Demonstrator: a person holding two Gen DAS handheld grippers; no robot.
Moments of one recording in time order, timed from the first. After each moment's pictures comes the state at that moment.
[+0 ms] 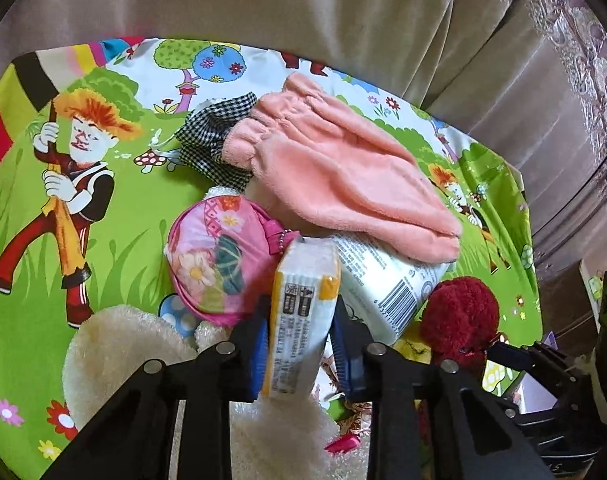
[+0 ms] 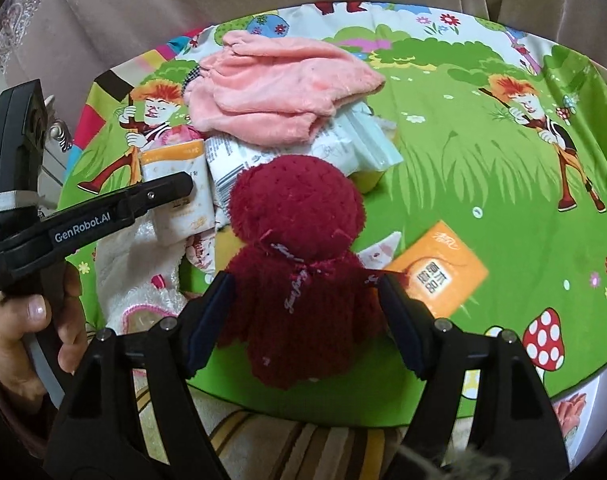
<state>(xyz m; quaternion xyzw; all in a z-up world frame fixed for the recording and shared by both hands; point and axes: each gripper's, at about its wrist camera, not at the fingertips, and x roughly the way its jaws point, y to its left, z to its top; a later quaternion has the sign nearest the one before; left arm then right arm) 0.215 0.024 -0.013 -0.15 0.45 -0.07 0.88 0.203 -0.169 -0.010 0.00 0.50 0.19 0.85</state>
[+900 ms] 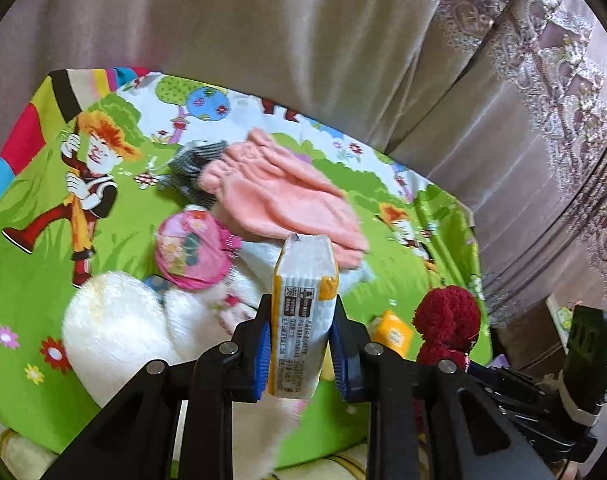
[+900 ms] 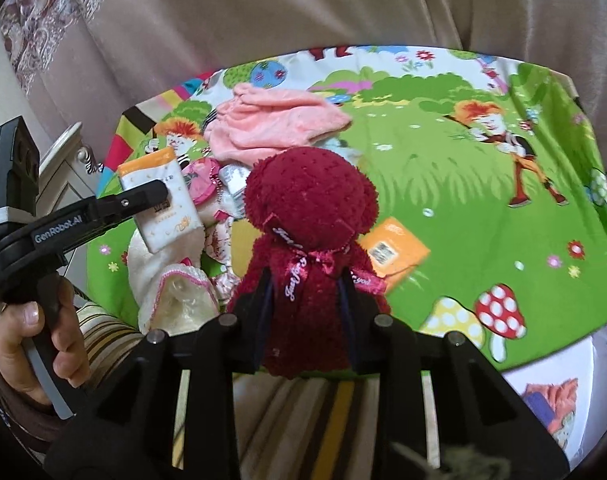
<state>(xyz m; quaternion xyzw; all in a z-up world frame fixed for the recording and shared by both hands) 0.152 0.002 0.040 -0.21 0.38 -0.09 0.90 0.148 -0.218 0.034 0.03 0.44 0.19 0.88</state>
